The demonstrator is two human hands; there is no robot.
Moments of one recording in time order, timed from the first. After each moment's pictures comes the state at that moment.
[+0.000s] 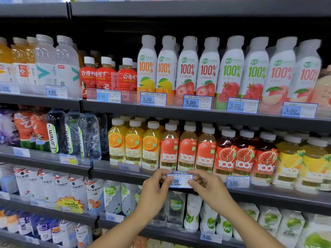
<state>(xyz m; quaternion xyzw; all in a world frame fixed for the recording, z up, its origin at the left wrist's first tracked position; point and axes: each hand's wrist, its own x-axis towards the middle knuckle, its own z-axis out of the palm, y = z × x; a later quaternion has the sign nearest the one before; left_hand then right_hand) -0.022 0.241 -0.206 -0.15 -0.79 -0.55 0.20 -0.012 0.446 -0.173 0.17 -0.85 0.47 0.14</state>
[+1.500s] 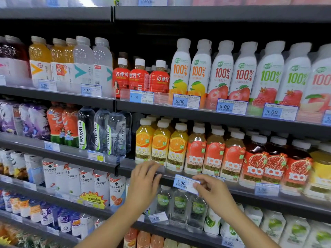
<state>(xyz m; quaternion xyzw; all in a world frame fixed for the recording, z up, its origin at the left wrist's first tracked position) -0.058 0.121 -0.234 -0.16 -0.86 -0.22 0.42 -0.014 0.374 -0.179 0.15 -0.87 0.45 0.11</state>
